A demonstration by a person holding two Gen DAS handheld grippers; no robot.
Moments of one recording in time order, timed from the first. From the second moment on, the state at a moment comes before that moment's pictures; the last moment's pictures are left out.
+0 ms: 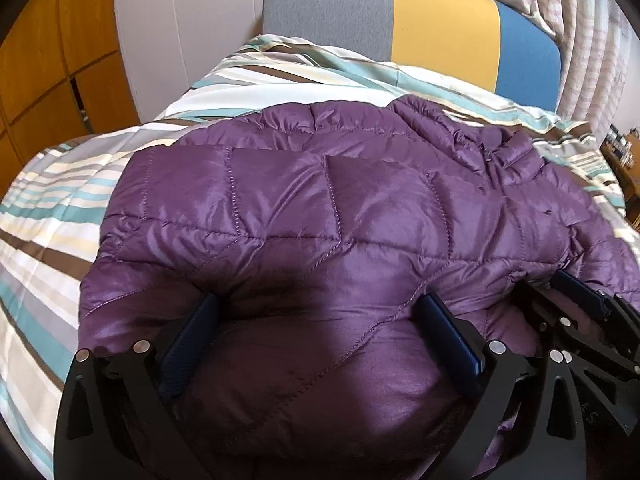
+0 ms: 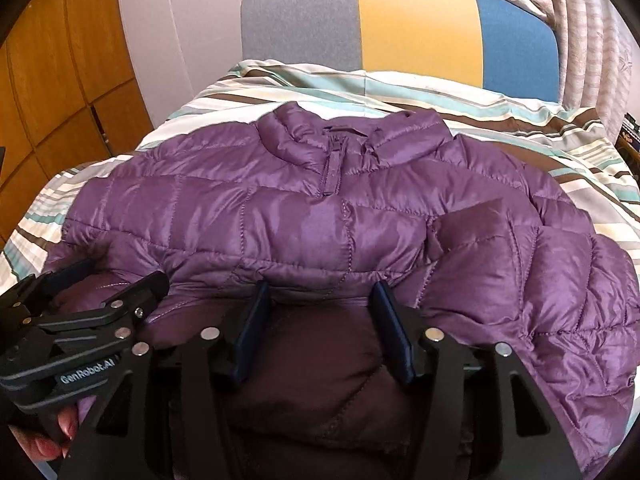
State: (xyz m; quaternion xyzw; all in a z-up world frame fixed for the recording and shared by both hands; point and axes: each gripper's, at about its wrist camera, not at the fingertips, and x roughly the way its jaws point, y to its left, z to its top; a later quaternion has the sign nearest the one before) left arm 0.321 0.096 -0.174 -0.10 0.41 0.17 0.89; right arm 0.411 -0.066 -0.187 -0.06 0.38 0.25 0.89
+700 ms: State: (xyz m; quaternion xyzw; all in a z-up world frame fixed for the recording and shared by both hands) left arm 0.186 0.088 -0.161 -0.14 0.41 0.17 0.88; right arm 0.306 -0.136 -0.144 -0.05 0.40 0.21 0.89
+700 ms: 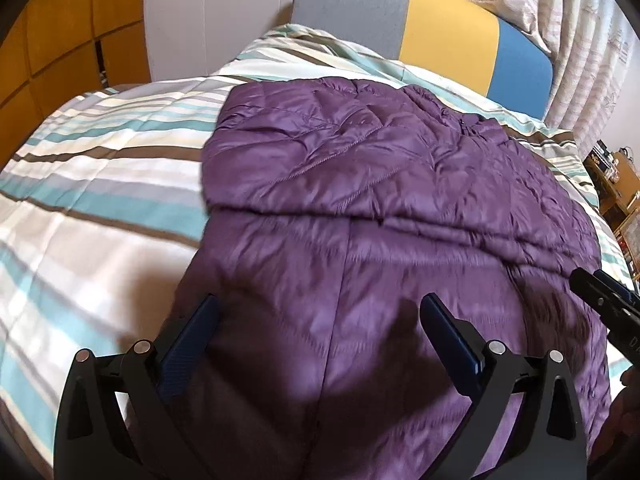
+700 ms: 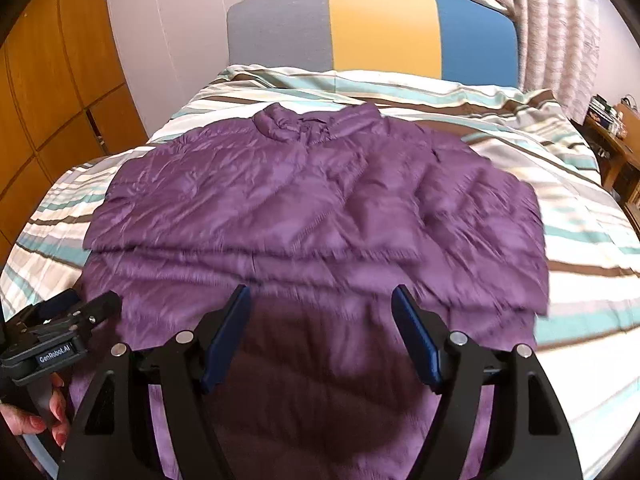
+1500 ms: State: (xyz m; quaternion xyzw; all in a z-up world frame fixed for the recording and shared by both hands) left arm 0.034 0.111 -0.172 -0.15 0.39 0.18 0.89; right arm 0.172 -0.311 -0.160 0.00 0.47 0.18 0.86
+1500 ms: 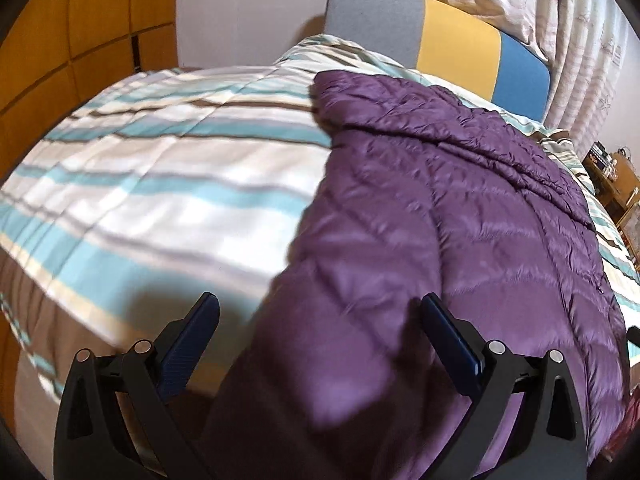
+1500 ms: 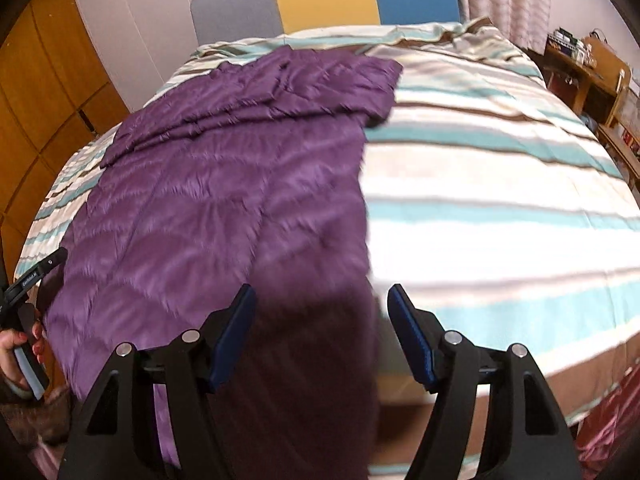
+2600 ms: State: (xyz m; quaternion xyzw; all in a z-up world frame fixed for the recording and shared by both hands) left arm 0.043 0.101 -0.095 -0.16 0.29 0.07 0.94; right arm 0.181 -0.308 -0.116 0.06 0.37 0.27 0.89
